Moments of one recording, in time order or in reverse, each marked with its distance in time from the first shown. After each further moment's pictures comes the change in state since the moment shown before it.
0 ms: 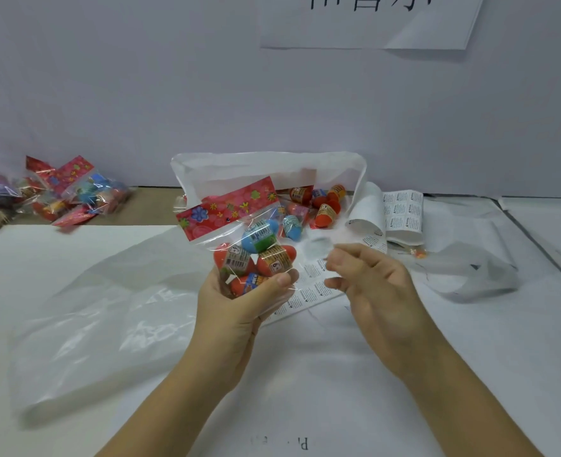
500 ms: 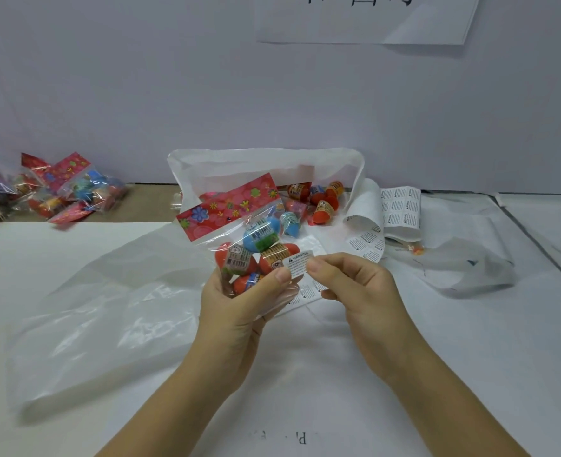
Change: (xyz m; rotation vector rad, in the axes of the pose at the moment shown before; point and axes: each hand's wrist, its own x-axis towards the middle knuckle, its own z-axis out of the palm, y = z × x) left_hand -0.003 -0.006 0.003 -0.047 -0.008 0.003; right_hand -0.004 0.010 0.009 -0.085 0.071 0.038
